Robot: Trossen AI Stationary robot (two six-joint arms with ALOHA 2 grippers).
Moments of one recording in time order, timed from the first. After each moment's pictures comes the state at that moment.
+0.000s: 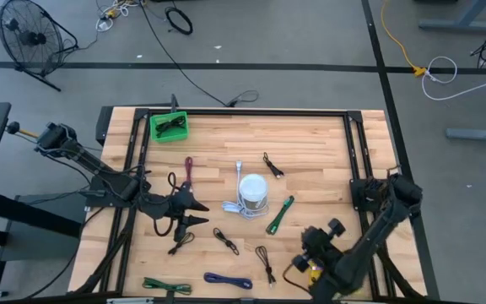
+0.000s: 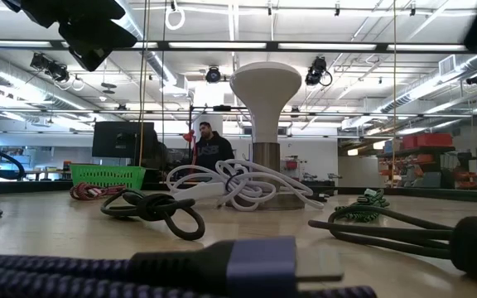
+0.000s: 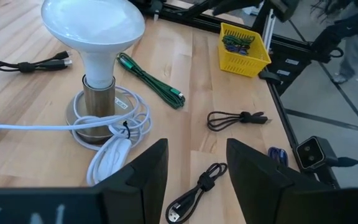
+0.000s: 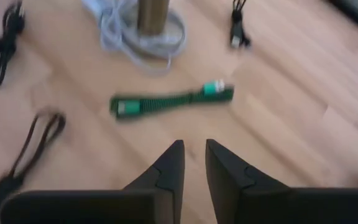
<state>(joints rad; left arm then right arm) -0.54 1.08 0.58 0.06 -0.43 -0.49 0.87 1.93 1.58 -1.53 0.70 1.75</state>
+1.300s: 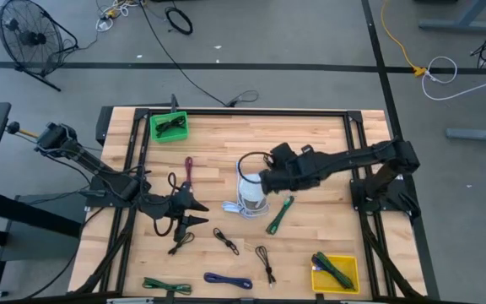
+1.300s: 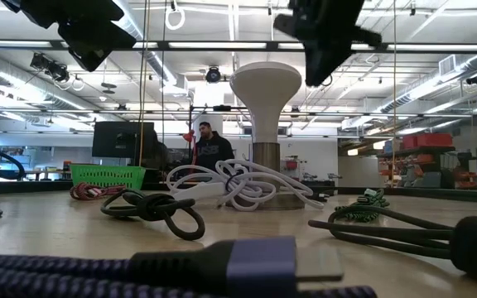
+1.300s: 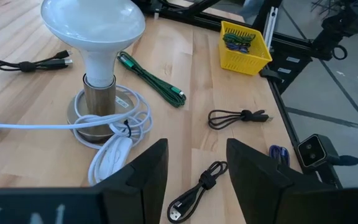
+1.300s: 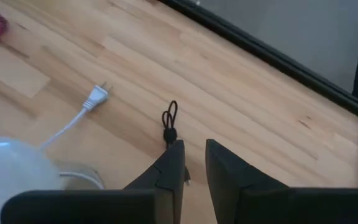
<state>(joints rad) -0.55 1.08 0.58 0.05 -0.43 -0.49 0.15 1.71 1.52 -1.22 0.70 1.08</state>
